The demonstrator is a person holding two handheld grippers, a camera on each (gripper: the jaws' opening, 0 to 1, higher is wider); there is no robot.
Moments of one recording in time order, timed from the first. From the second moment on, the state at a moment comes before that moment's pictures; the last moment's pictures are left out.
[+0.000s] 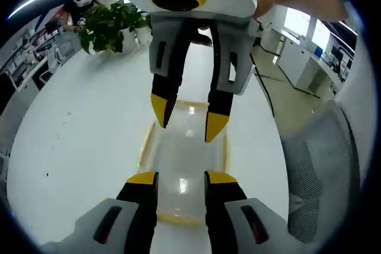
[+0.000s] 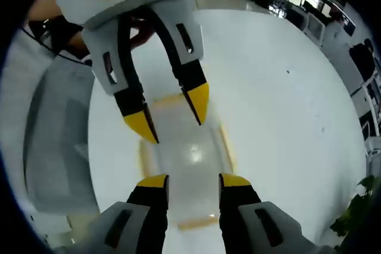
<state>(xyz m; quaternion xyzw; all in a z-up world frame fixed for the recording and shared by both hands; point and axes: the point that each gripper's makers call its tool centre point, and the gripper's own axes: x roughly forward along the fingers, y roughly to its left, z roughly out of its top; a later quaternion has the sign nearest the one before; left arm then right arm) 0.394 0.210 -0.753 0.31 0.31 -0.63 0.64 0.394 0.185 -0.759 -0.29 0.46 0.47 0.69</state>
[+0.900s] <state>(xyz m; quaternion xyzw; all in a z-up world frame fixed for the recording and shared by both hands) 0.380 0.198 -0.759 0.29 0.32 -0.63 0.65 0.412 0.201 -0.751 -0.30 0.42 0.50 0.70</state>
